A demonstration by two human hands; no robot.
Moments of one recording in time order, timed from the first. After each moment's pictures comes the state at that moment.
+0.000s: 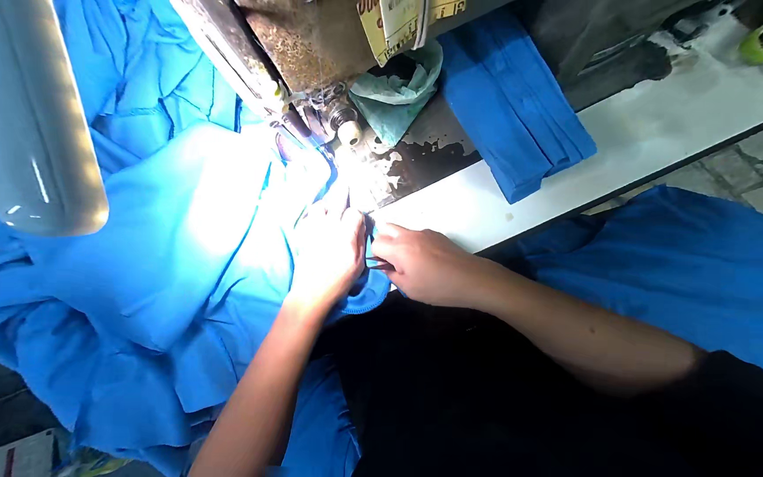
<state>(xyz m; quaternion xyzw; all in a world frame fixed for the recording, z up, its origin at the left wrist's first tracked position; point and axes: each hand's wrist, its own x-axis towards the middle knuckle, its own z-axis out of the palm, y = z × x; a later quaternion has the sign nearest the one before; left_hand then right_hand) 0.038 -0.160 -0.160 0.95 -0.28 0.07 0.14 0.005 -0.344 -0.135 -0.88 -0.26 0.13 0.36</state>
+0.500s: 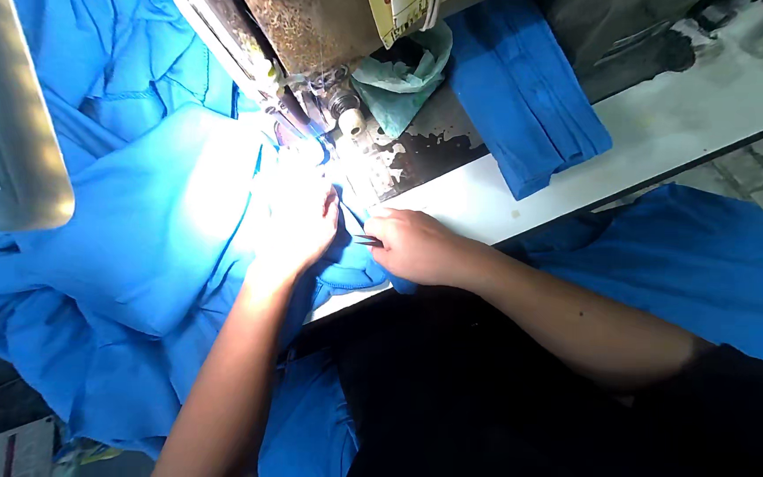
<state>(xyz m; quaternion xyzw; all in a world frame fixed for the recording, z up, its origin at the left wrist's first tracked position) 0.070 -0.151 -0.123 0.96 -0.22 -0.08 0.18 0.022 -0.336 -0.127 -0.88 -0.23 0.17 0.37</state>
